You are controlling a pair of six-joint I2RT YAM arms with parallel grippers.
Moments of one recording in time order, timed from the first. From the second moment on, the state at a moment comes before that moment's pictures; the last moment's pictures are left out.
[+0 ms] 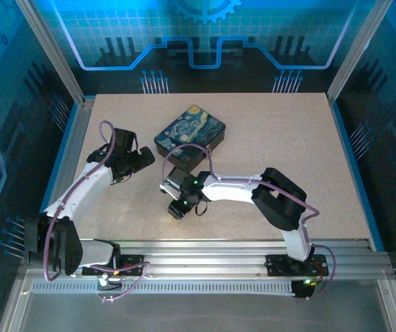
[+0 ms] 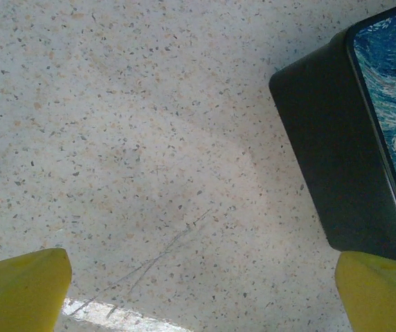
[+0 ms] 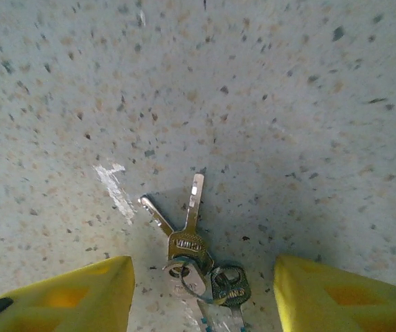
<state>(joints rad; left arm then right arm) -0.16 1.31 0.96 -0.68 -0.05 -0.72 1.03 2.00 1.32 -0.50 -0.11 0.12</state>
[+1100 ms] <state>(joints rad) -0.27 1.37 0.86 -0.64 0.24 -0.74 0.76 1.89 1.08 -0.22 -0.47 0.11</state>
